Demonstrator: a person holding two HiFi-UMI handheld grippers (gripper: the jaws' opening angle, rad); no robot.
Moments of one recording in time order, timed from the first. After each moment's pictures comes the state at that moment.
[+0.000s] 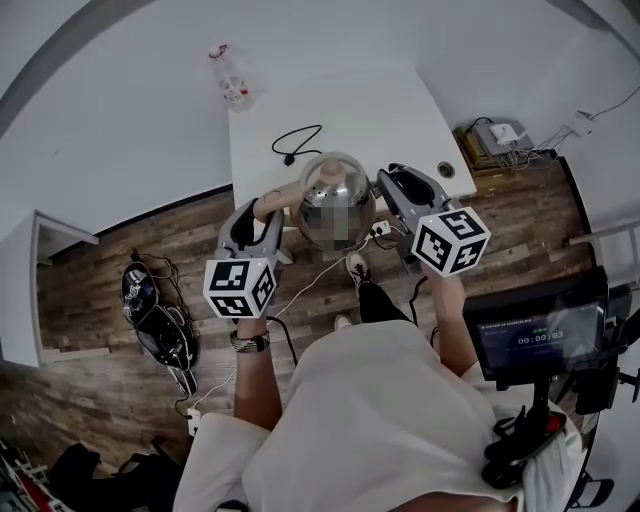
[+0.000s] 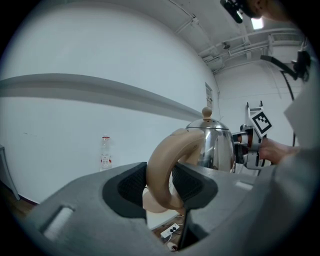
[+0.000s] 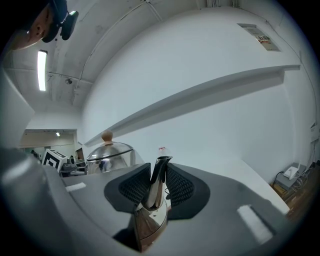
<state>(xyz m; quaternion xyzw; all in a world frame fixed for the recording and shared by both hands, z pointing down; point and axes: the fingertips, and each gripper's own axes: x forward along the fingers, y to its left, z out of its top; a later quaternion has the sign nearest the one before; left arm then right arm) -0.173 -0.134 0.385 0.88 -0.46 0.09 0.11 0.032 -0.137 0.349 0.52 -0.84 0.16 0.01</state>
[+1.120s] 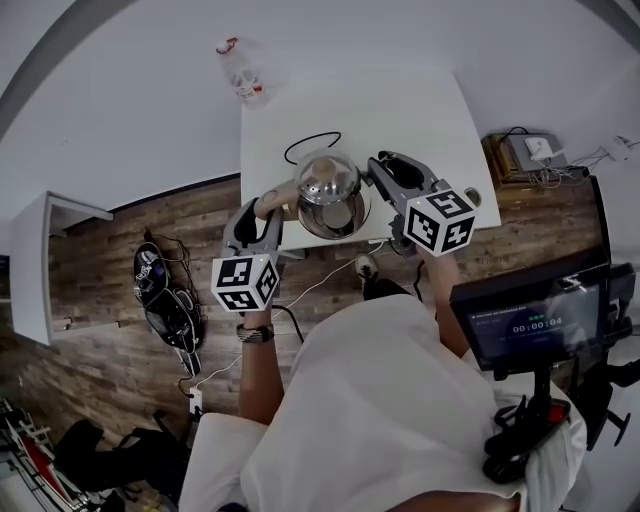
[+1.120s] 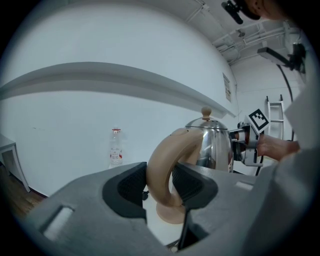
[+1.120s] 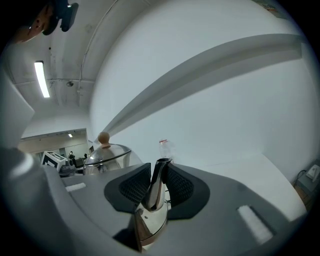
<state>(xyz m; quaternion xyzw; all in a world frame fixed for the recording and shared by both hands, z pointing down) -0.172 -0.205 0.438 0.83 -0.53 0.10 0.12 0.029 -0.249 0.404 0.44 -0.88 0.18 0.02</state>
